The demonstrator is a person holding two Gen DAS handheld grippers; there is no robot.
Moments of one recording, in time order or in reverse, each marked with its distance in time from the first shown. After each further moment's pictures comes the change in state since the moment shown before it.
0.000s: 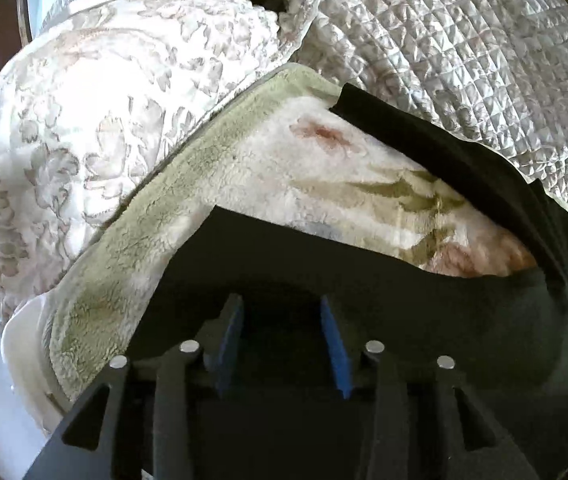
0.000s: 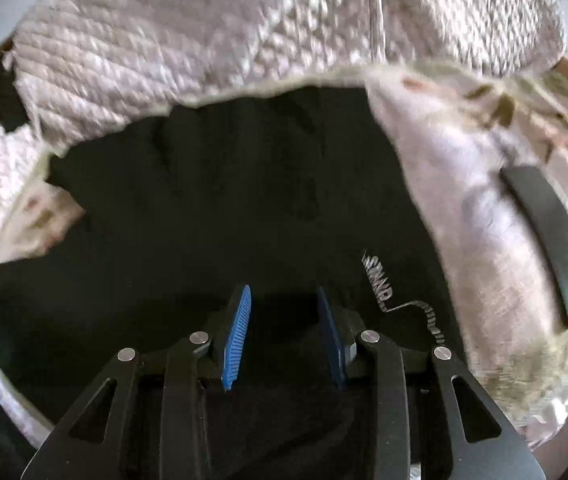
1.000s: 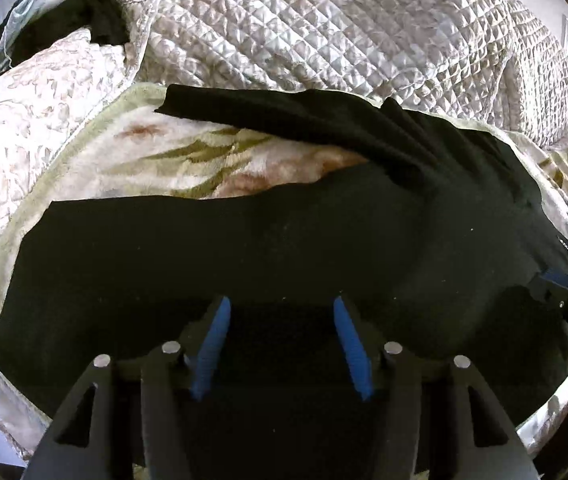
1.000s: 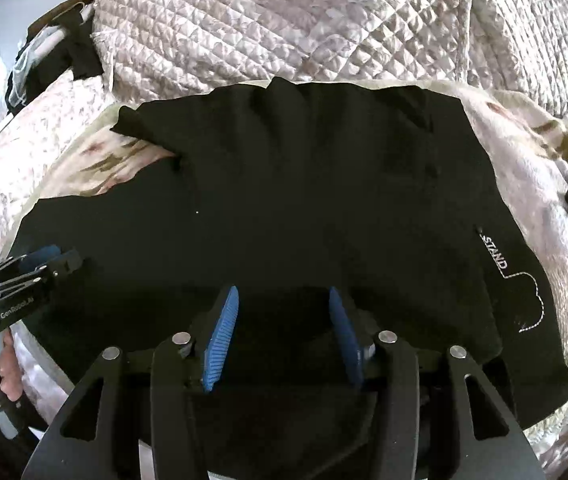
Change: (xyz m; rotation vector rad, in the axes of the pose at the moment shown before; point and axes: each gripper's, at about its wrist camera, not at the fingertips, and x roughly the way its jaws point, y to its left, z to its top) left arm -0.040 -0.114 -0.069 0.271 -0.038 -0.229; right arm -0.012 0.062 -0.039 -0.192 -0.067 0.154
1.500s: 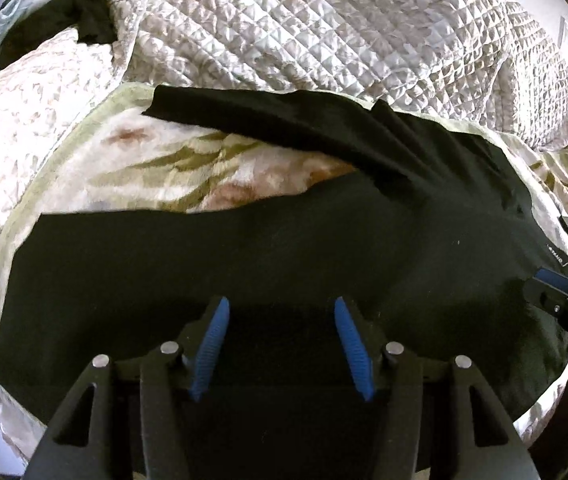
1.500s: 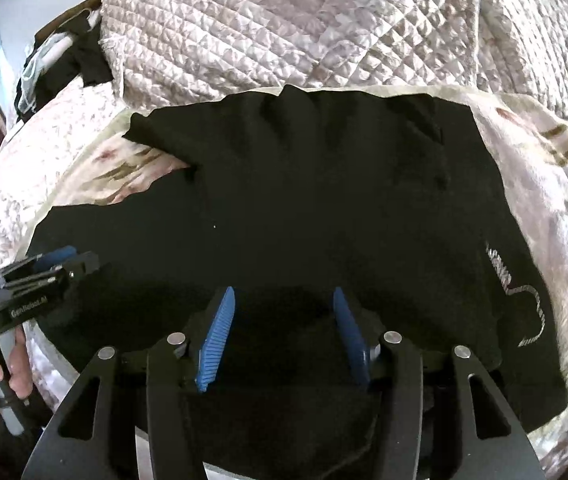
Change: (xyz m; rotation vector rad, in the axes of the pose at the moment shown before) left arm -0.002 0.000 0.020 0.008 0.029 -0.040; right arm -0.008 0.002 0.017 -0.025 0.015 0.036
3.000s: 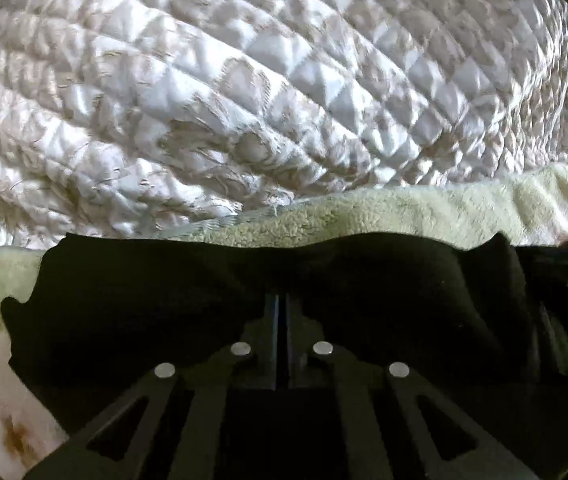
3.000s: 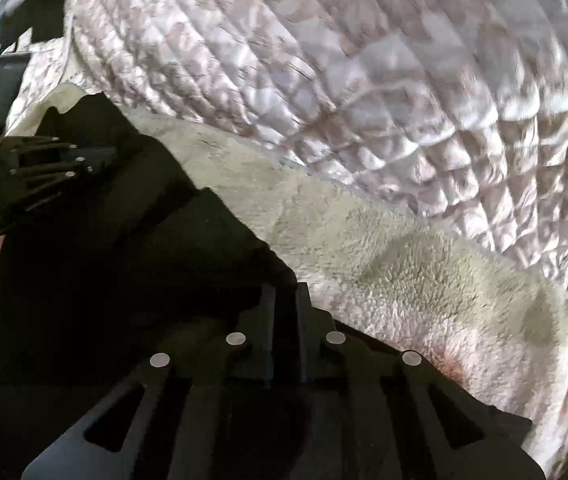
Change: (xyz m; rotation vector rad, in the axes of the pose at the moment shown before) left arm 0.195 -0.034 0.218 0.169 -0.017 0.007; right arm 0.171 -0.052 0.211 -0.346 0.098 -0.001
